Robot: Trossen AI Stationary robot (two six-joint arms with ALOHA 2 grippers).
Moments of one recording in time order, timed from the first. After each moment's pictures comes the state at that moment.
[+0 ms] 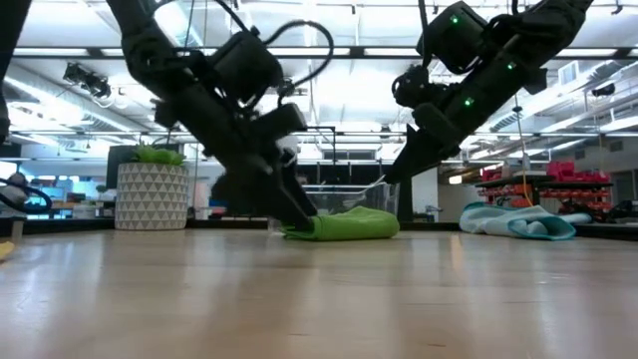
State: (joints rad) left arm 0.04 1.79 0.76 0.33 -0.10 0.30; right arm -0.06 1.46 0.65 0.08 0.26 0.13
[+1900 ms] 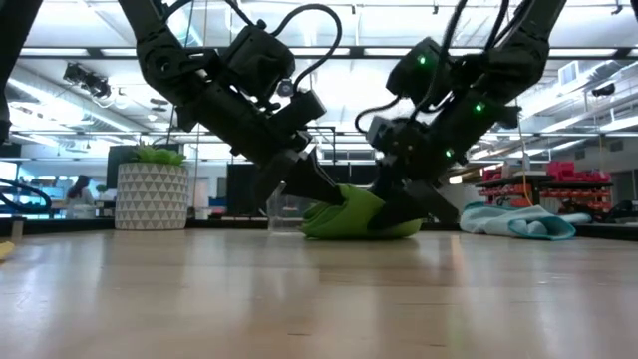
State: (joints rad) left arm 0.05 1.85 0.82 0.48 -0.15 0.38; right arm -0.05 1.75 0.72 0.24 0.32 -0.47
